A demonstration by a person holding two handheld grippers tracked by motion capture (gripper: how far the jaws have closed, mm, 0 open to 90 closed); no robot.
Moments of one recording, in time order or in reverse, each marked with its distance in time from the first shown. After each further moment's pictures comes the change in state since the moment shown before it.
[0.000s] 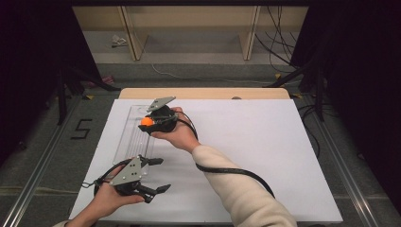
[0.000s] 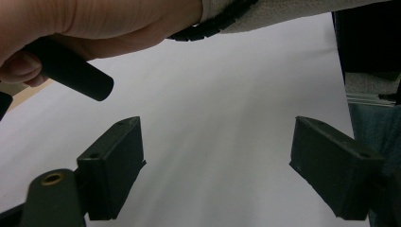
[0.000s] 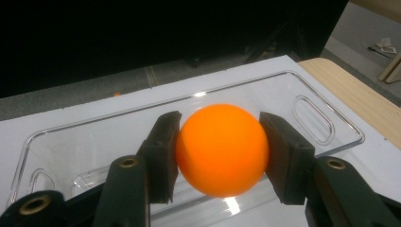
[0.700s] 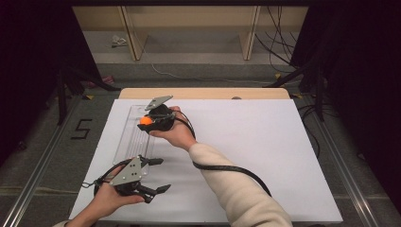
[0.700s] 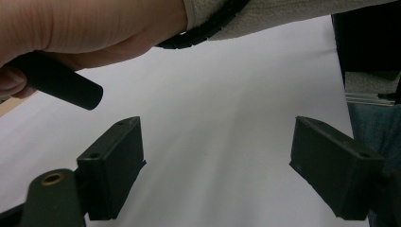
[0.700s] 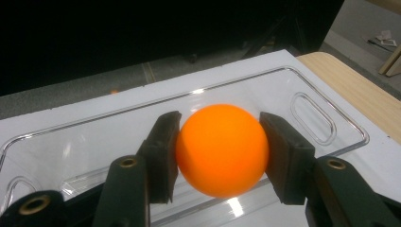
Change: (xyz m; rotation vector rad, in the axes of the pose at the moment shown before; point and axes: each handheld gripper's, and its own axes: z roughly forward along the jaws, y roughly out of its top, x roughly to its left) left arm 0.000 0.000 0.000 0.000 -0.003 0.001; right arm -0.006 0.001 0.012 0.019 -0.007 0.014
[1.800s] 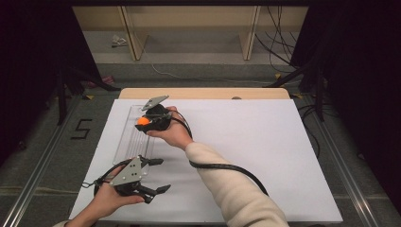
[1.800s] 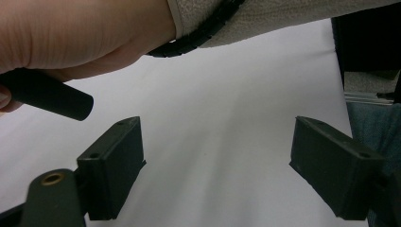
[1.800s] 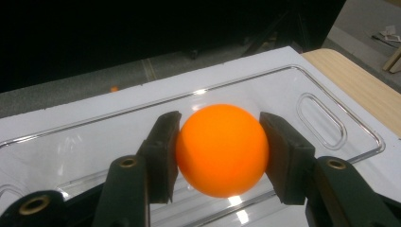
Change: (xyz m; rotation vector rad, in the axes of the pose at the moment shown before) left arm 0.000 0.000 0.000 0.003 -0.004 0.004; right arm 0.000 0.002 0.013 0.017 0.004 -0.001
